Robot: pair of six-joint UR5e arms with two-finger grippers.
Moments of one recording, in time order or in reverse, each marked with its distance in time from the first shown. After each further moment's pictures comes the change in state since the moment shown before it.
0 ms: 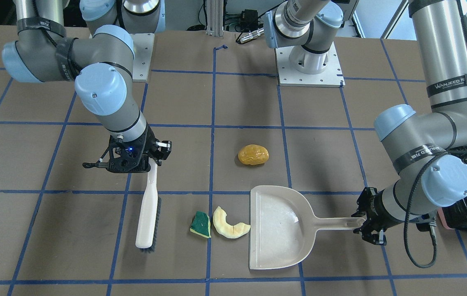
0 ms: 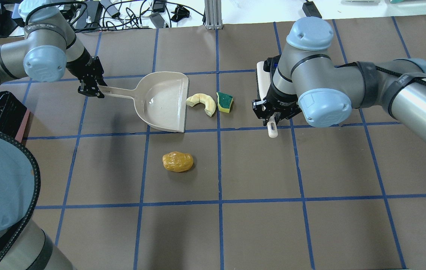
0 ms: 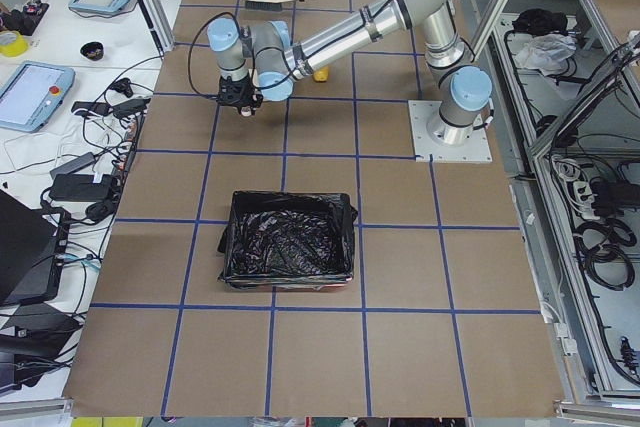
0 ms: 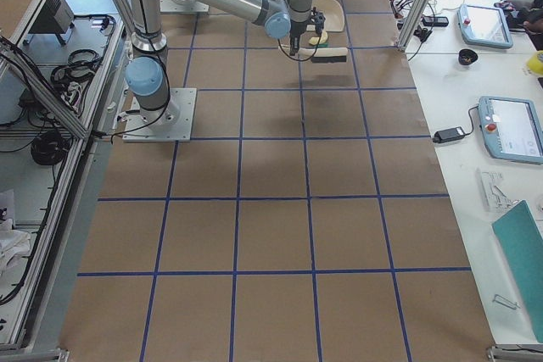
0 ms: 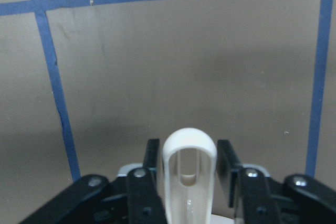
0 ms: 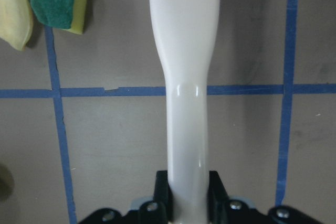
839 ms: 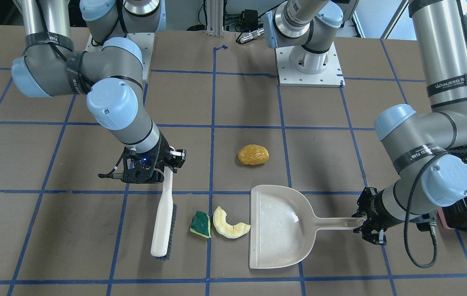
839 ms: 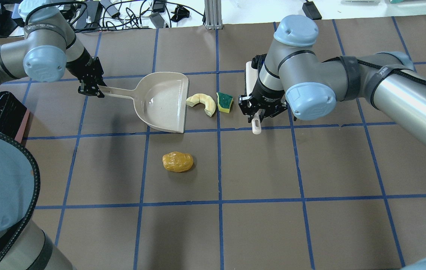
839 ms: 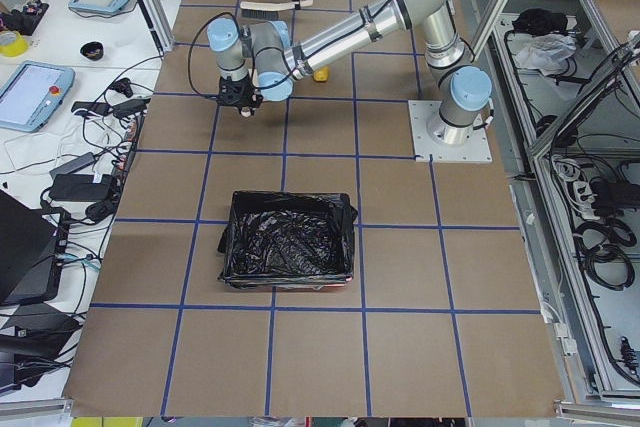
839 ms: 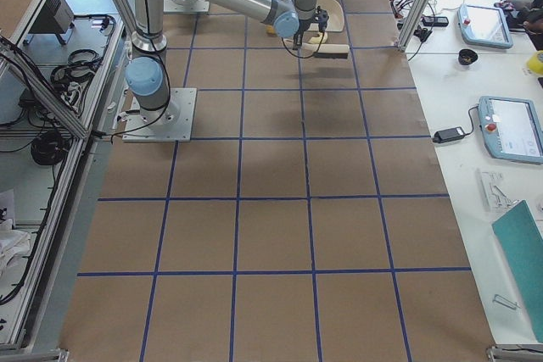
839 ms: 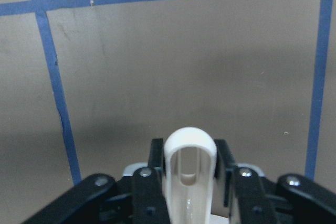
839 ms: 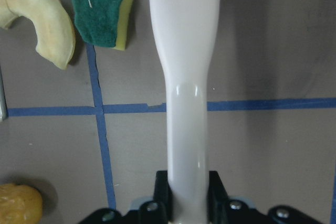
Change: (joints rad) left arm 0.000 0.001 0.000 0.000 0.001 -0.004; right arm 0.034 0.079 -0.077 -0.002 0.061 0.058
